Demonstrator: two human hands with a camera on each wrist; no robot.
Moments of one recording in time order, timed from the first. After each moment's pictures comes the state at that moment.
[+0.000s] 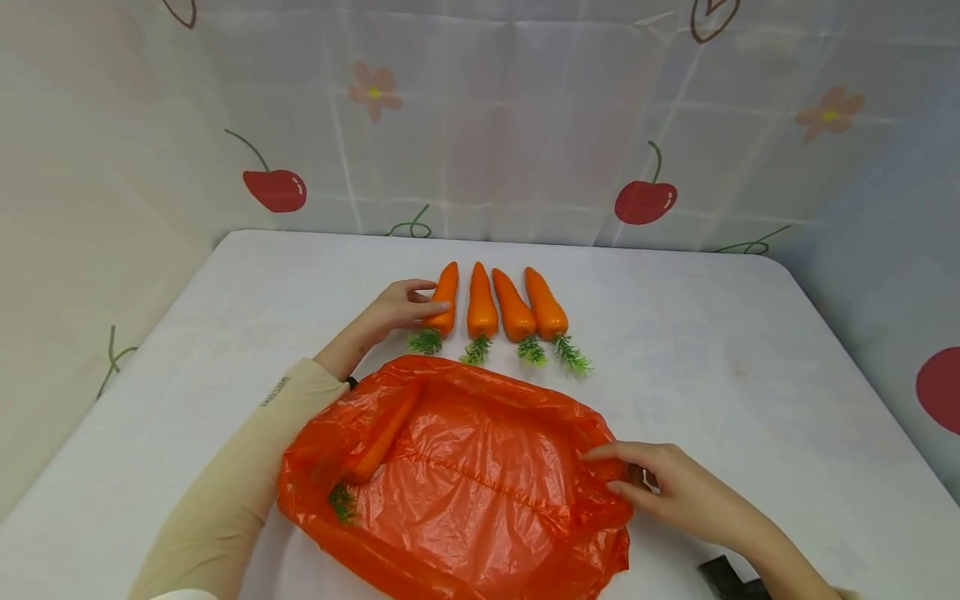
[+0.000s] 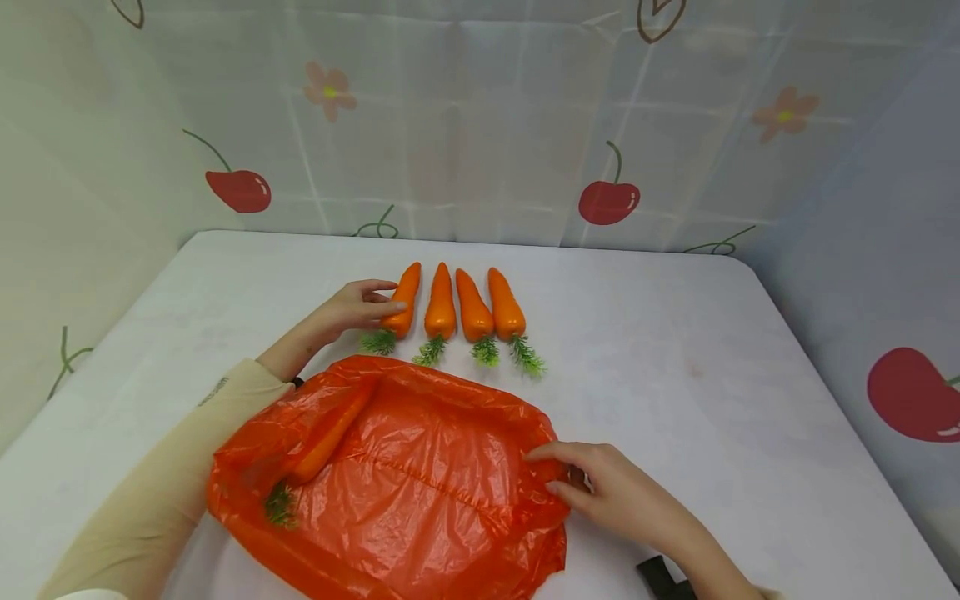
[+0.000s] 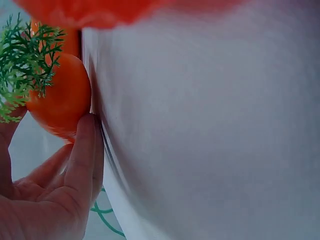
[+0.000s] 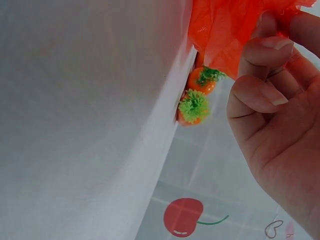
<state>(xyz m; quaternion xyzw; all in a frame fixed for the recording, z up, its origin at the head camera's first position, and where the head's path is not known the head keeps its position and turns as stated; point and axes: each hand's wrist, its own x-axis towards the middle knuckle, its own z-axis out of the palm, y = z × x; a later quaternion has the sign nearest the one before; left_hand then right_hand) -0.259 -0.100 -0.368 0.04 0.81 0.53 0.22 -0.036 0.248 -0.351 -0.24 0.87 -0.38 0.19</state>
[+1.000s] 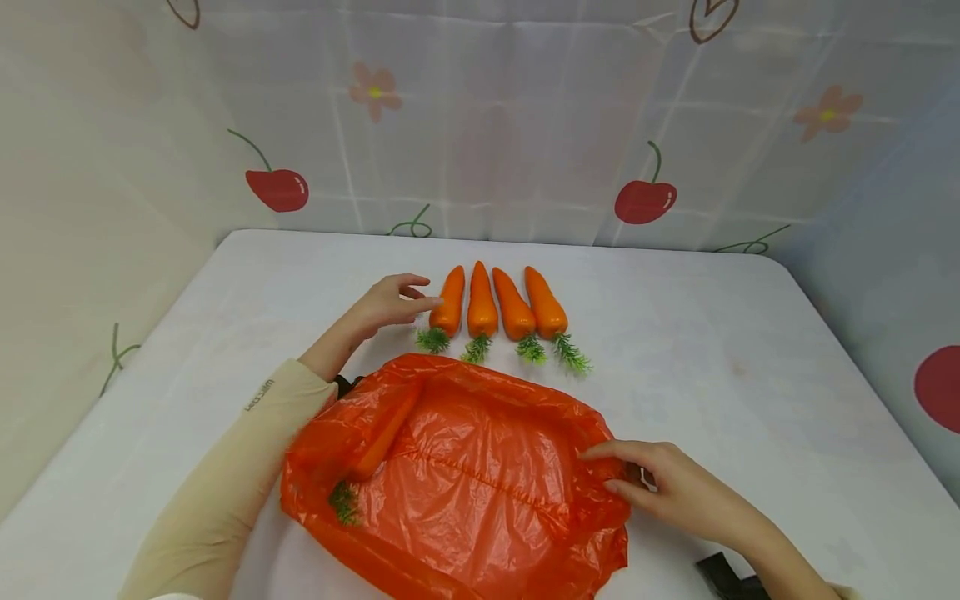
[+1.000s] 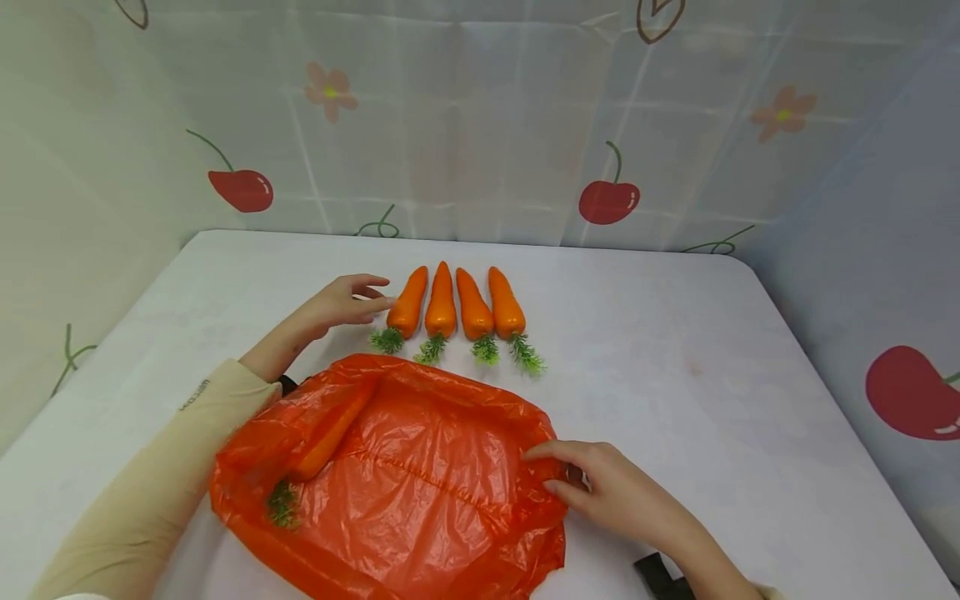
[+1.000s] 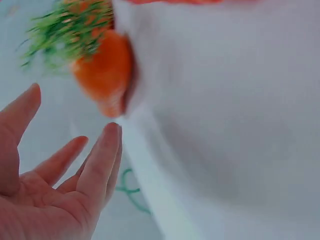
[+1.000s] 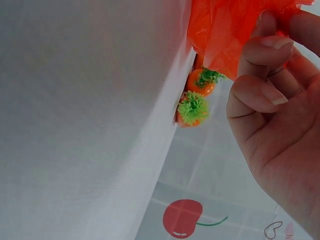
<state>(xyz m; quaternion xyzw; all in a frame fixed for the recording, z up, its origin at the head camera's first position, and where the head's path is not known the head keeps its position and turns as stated) -0.243 -0.111 -0.343 0.08 0.86 0.47 0.19 -0.035 0.247 -0.350 -0.25 0.87 -0.38 0.18</state>
